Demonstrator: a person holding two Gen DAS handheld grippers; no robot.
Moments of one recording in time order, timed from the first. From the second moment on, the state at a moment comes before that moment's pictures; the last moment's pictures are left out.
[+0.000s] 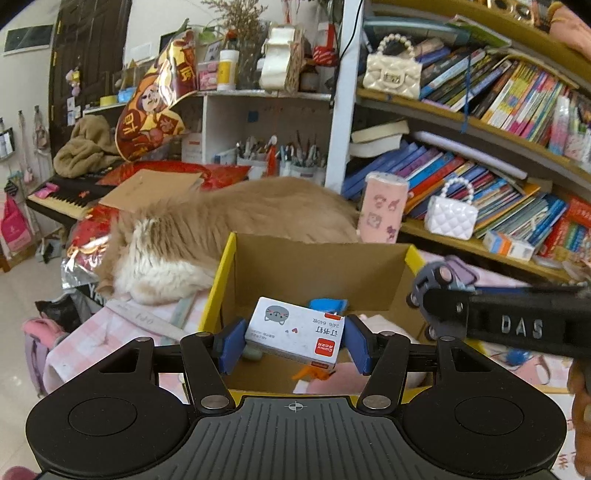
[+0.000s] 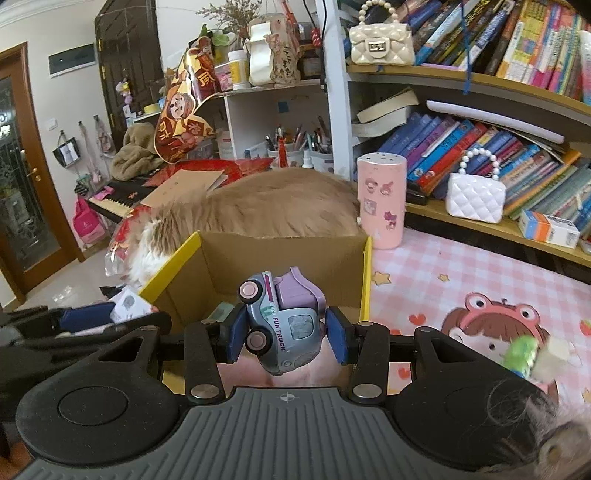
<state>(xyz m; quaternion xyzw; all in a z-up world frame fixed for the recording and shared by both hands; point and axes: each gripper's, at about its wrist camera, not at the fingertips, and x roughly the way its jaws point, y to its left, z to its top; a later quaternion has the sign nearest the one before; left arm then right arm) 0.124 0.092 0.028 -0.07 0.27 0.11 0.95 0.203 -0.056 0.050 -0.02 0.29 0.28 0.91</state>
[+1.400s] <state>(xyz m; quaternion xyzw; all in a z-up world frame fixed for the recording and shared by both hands) 0.145 0.084 0.008 -0.04 0.32 0.12 0.94 0.258 -0.013 0.031 -0.04 0.34 0.35 0.87</state>
